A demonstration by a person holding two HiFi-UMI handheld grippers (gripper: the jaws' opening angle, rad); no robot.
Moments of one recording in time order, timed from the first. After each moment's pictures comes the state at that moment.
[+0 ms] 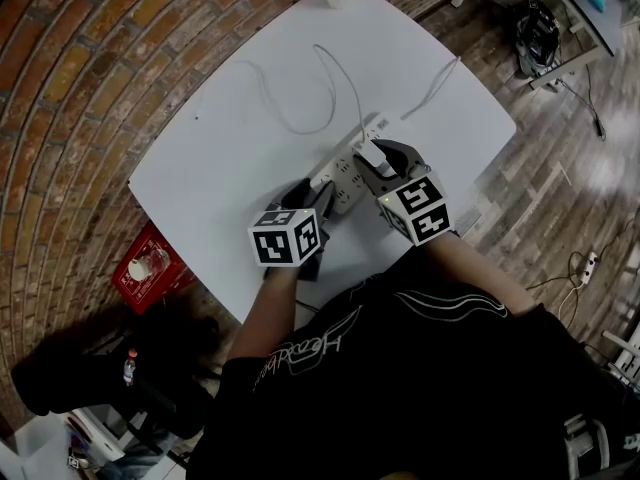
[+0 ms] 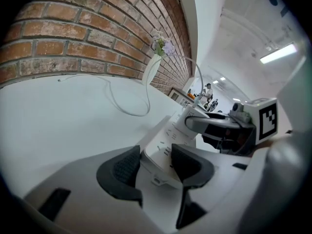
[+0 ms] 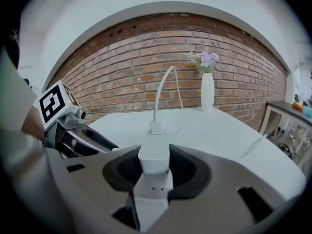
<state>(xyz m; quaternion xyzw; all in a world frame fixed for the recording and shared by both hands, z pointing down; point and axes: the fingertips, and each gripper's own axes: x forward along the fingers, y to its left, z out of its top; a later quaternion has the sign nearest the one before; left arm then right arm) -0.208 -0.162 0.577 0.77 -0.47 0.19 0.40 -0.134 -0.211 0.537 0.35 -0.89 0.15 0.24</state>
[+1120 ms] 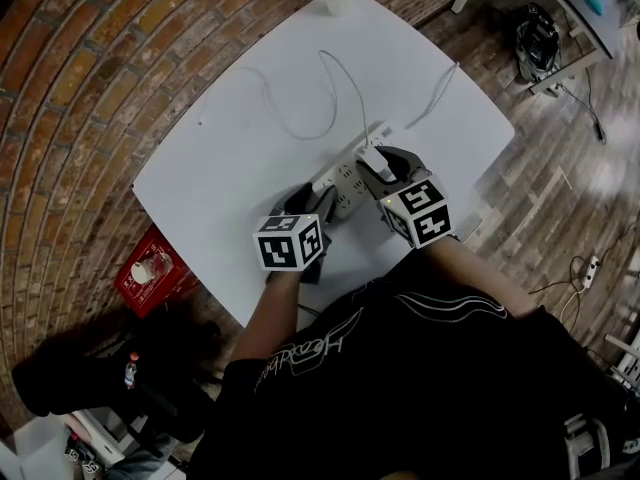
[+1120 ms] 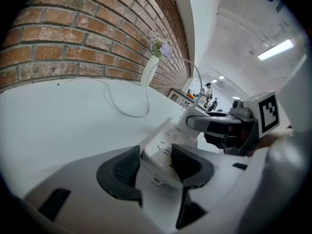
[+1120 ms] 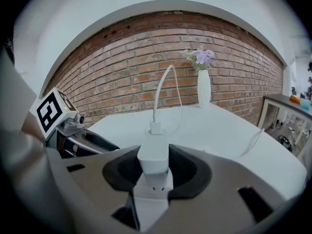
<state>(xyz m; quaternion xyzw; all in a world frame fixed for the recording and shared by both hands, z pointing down) -0.206 -0.162 0.576 0.77 -0.47 0.19 0.38 -0.127 -0.211 0.537 0.36 -0.88 0.18 0.24</state>
